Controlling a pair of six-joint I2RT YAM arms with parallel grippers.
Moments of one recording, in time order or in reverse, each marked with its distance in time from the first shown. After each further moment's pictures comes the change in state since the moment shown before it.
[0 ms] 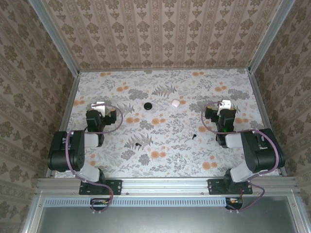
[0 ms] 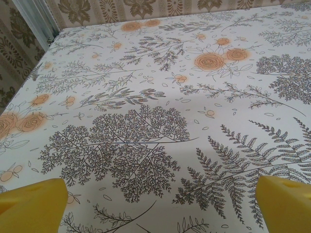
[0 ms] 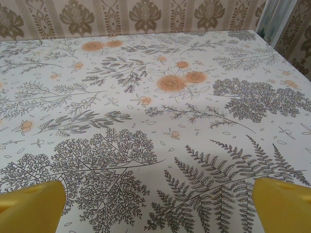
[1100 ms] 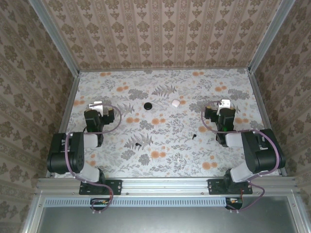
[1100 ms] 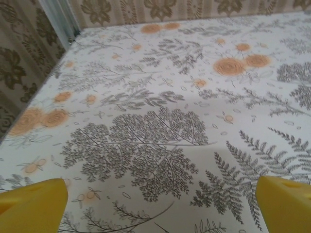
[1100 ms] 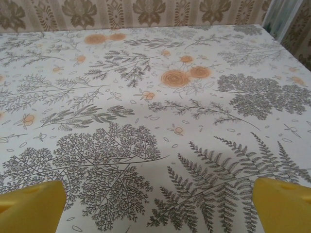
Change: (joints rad) left arm 0.011 -0.054 -0.001 -0.040 -0.066 -0.027; right arm -0.002 -0.028 0.043 -0.117 -0.029 -0.006
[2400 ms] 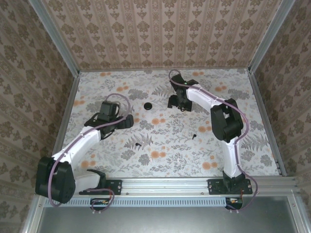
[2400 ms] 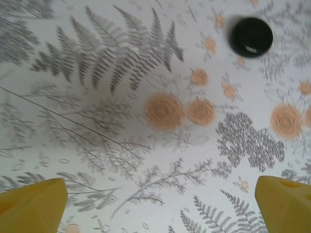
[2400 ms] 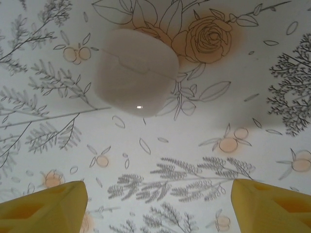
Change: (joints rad) left arm -0.367 -0.267 0.359 -1.170 0.072 -0.404; right arm 0.374 0.653 1.335 -1.592 -0.190 0.596
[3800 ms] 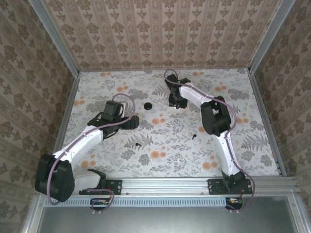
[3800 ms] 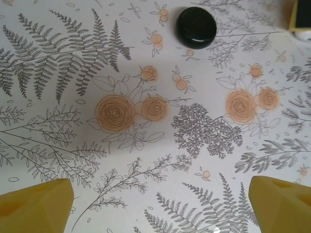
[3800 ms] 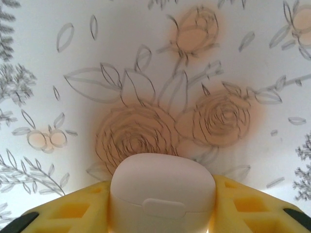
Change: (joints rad) left arm -0.051 -0.013 0.006 0.035 0.091 0.041; right arm 0.006 0.194 0.193 -0.039 0.110 0.014
